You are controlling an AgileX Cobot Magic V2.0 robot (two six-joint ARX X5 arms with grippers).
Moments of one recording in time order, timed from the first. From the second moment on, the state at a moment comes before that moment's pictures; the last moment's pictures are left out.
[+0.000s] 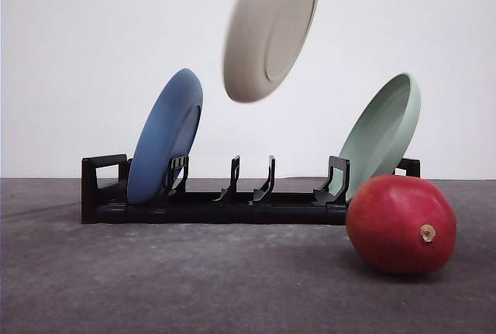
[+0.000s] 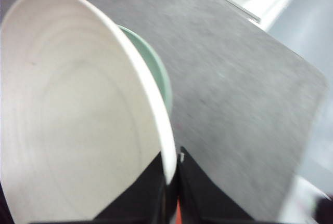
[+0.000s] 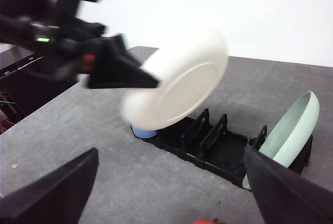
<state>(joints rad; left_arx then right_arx) -0.76 1.56 1.65 -0.67 0.31 -0.08 -0.01 0.57 1.04 -0.75 -0.73 0.08</state>
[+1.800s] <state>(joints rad) -1.36 1.48 0.91 -0.61 -0.44 -0.13 -0.01 0.57 1.04 -0.77 -0.73 0.08</state>
